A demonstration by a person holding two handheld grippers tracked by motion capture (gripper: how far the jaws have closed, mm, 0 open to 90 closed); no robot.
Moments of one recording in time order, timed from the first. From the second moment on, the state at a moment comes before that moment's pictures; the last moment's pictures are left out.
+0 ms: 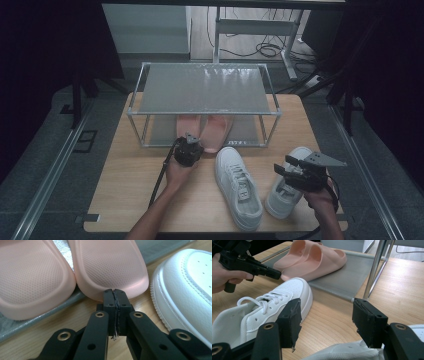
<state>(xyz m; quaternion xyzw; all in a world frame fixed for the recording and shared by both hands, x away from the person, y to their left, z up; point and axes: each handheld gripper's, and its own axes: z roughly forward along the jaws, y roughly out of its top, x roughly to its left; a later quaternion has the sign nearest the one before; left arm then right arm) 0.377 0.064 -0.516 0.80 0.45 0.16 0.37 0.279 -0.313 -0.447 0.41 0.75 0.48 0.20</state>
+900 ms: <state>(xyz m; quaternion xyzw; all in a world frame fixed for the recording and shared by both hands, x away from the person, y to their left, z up) 0.405 0.059 -0.522 0.78 0.48 0.17 0.36 0.279 -0.313 -0.447 0.41 0.75 0.48 0.20</state>
